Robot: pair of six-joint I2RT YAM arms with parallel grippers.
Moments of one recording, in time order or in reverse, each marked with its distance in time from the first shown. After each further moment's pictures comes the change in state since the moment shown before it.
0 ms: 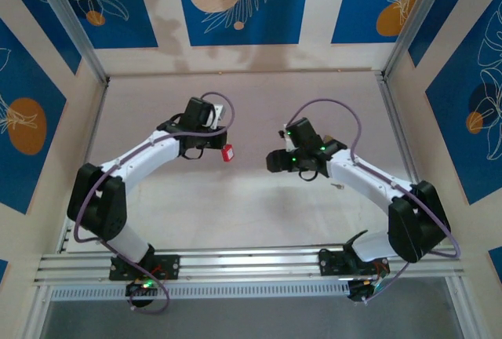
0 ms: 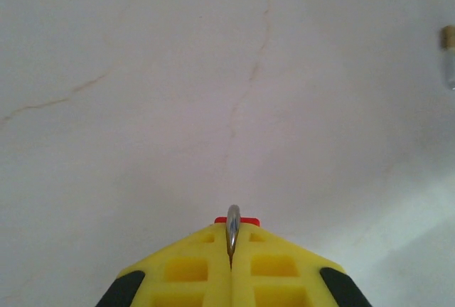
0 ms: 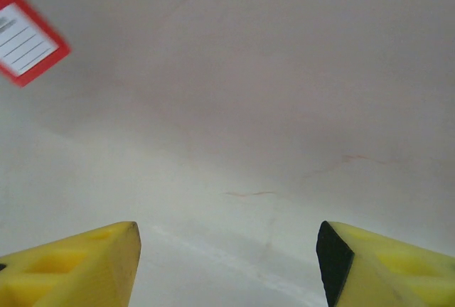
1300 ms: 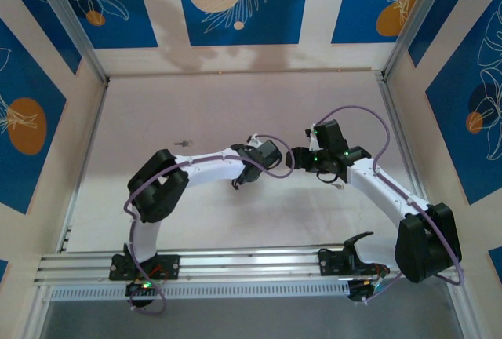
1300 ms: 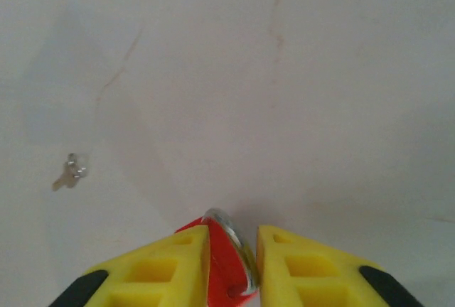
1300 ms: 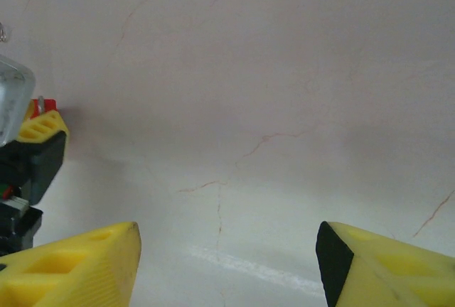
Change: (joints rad) left arm -0.427 0.387 0.198 -0.255 -0.806 0.013; right arm -0.190 -0.134 -0.113 0.013 -0.092 0.063
